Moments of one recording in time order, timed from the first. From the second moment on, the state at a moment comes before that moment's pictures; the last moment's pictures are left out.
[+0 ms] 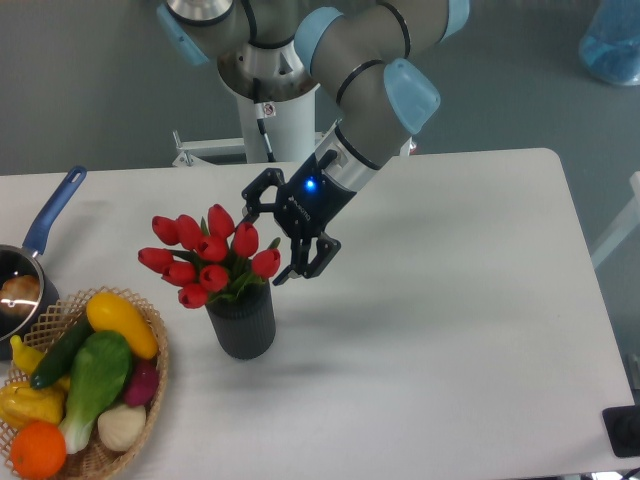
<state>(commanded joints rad) 2.57 -1.71 -1.89 -1.18 0.71 1.50</state>
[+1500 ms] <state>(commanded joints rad) 2.55 -1.73 -1.89 -1.18 0.64 1.49</state>
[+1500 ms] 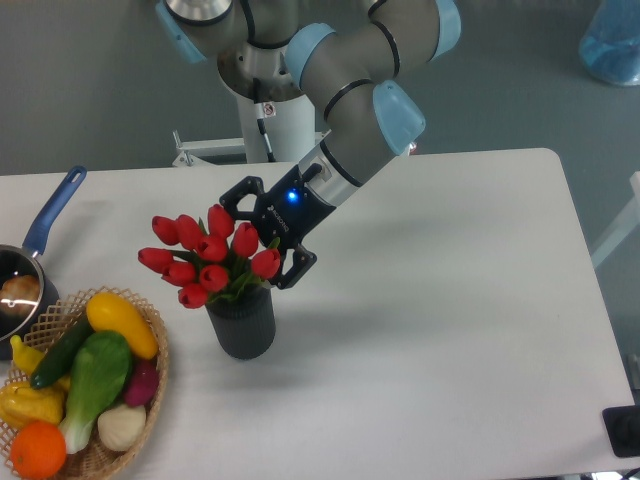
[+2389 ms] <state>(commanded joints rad) 2.55 -1.73 -1.89 -1.18 0.64 1.49</state>
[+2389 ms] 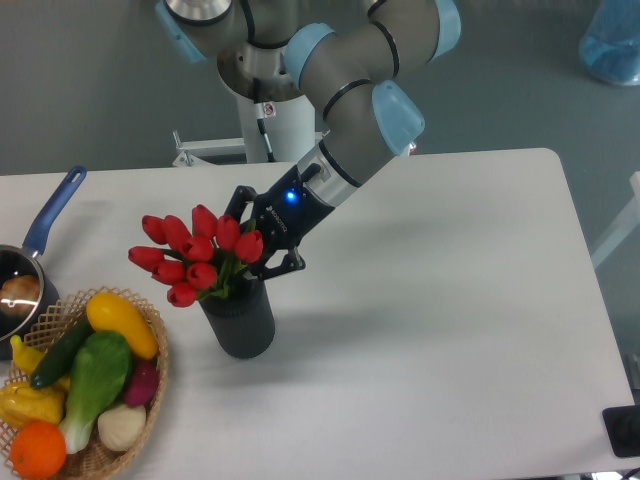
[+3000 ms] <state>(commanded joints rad) 2.56 -1.73 -1.87 -1.18 0.62 1.49</state>
